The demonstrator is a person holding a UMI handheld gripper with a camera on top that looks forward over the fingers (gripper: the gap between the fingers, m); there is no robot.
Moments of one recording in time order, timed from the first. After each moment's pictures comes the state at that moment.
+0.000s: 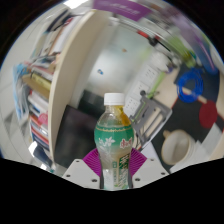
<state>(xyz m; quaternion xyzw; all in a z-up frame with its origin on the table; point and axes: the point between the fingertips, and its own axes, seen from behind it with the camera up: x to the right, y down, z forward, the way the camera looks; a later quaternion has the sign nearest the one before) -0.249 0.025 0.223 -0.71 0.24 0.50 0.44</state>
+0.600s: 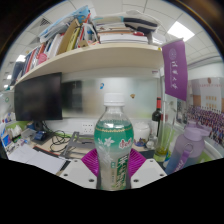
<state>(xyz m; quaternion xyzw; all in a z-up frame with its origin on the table) -0.048 0.086 0.169 -0.75 -0.05 0.07 0.66</state>
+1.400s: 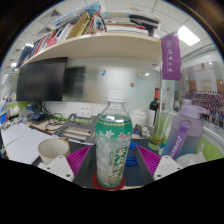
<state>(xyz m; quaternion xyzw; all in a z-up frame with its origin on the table) -0.025 0.066 0.091 -0.76 -0.08 0.04 0.65</state>
